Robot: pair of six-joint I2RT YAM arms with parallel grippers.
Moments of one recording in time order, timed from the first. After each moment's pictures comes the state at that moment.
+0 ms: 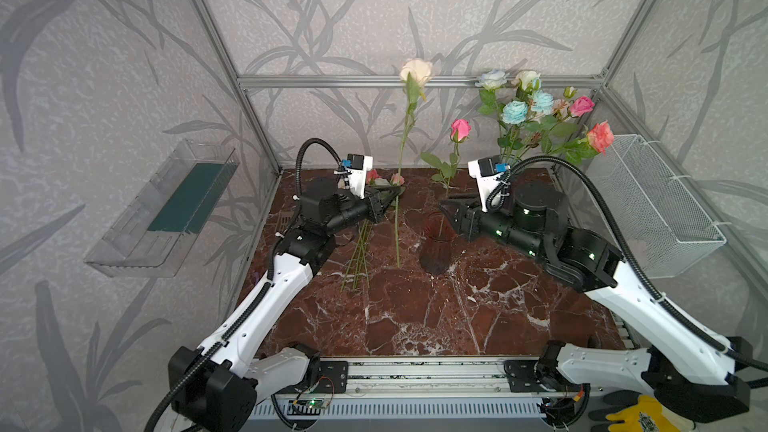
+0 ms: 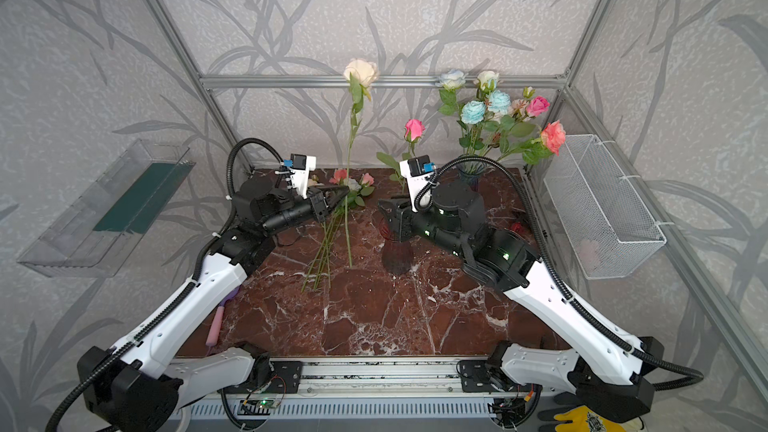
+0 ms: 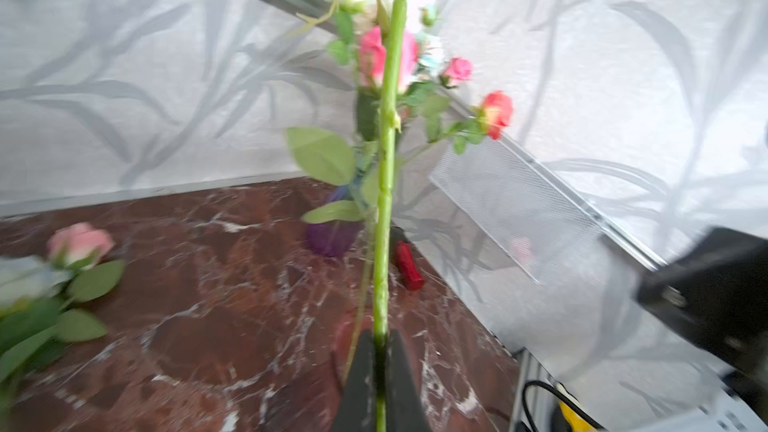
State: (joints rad) left arm -0.40 1.15 1.06 0.02 0.59 -0.47; right arm 0.88 1.19 1.49 -0.53 0.06 0.39
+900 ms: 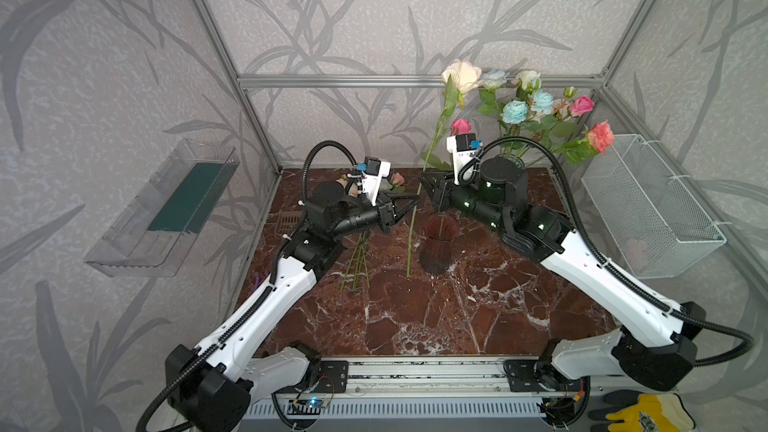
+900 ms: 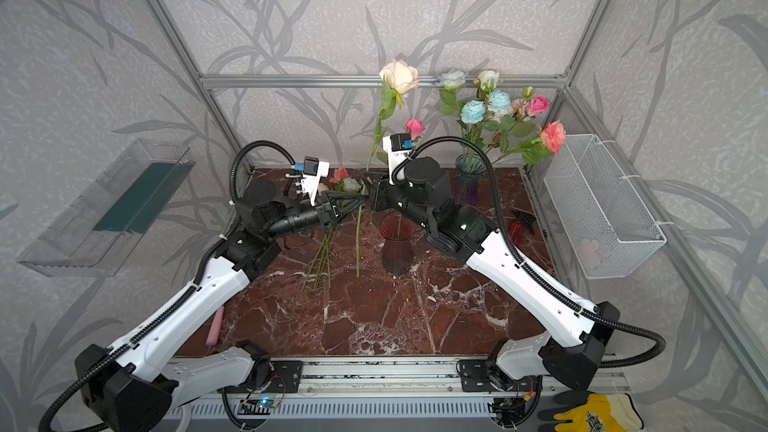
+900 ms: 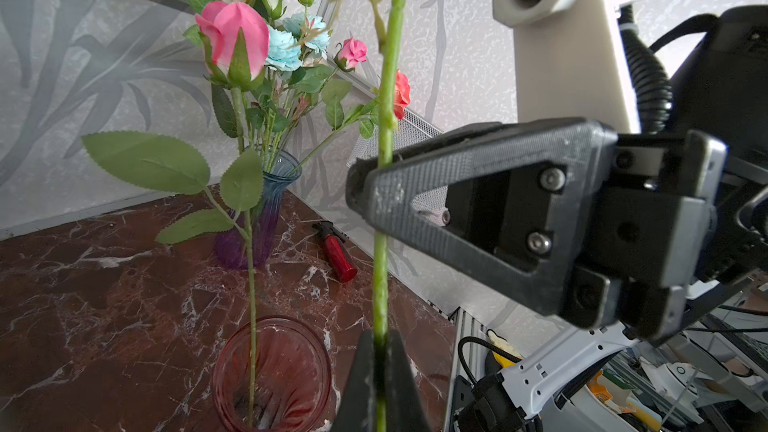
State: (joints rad) left arm -0.48 1.14 1.06 0.10 0.70 -0.49; right arm 0.82 1.38 1.56 -0.34 0.05 0.48
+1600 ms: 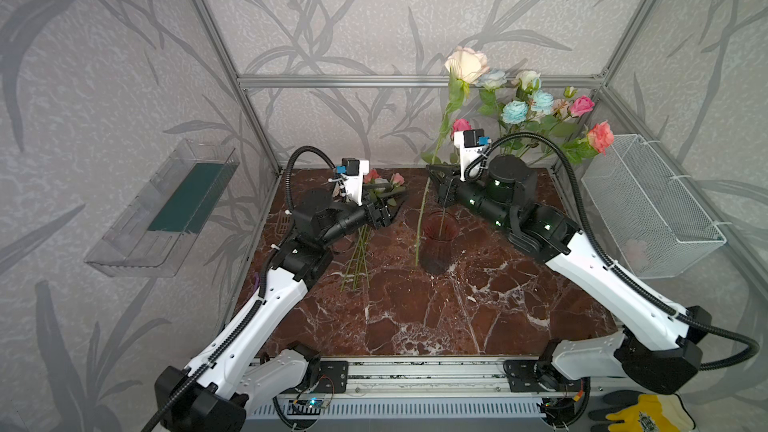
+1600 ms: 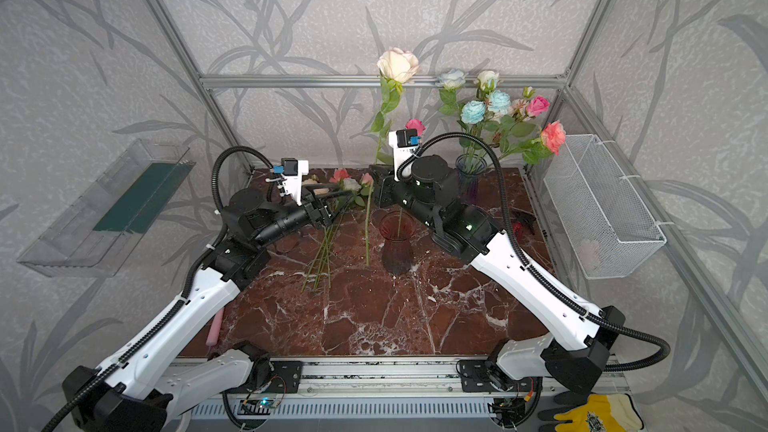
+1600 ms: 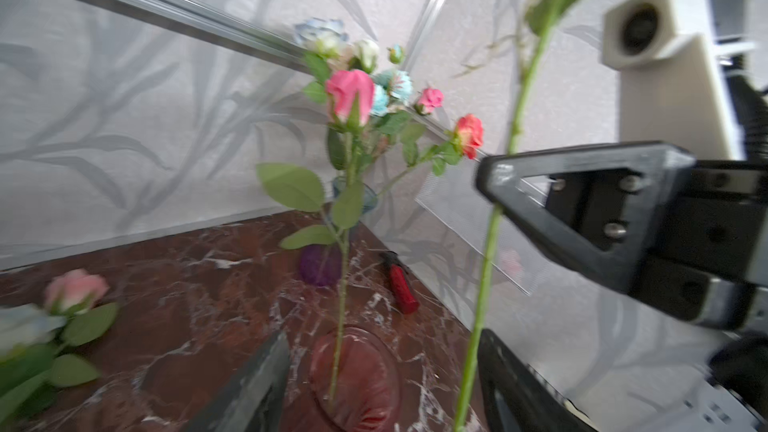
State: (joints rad) left arm -0.40 1.04 0.98 0.08 0.39 -0.47; right arm 0.80 1.34 1.56 -0.31 0.13 0.38
